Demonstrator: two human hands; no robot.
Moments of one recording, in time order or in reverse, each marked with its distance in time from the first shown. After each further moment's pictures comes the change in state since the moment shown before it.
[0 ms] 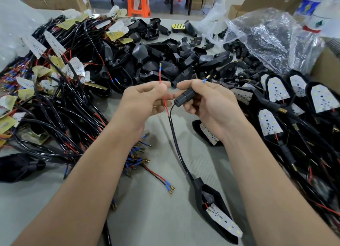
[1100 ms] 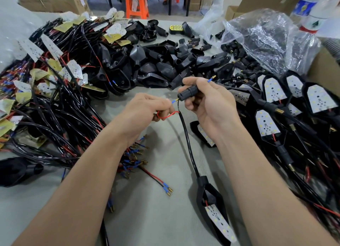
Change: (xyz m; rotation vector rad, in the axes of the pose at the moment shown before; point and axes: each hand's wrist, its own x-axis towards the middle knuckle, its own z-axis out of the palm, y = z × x) left_hand -0.006 0.002 -0.002 0.276 -0.276 0.050; right_hand 0.003 0.002 0.006 0.158 0.154 -0.042
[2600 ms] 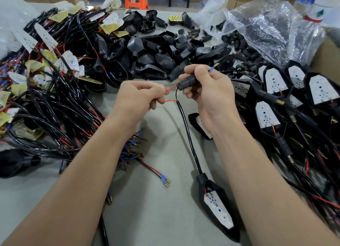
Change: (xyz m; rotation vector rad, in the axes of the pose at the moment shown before) left_hand 0.011 -0.012 0.001 -0.117 0.297 0.054; right_hand -0.003 -0.001 0.008 -0.108 0.105 -0.126
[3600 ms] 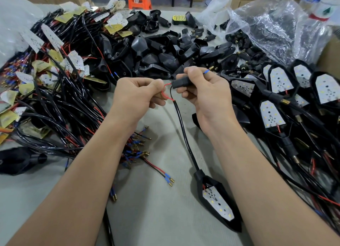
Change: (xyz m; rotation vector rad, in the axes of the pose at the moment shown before) left_hand -0.004 0.003 -0.007 0.023 0.046 0.026; right_hand -0.011 0.001 0.012 0.056 -0.004 0.059
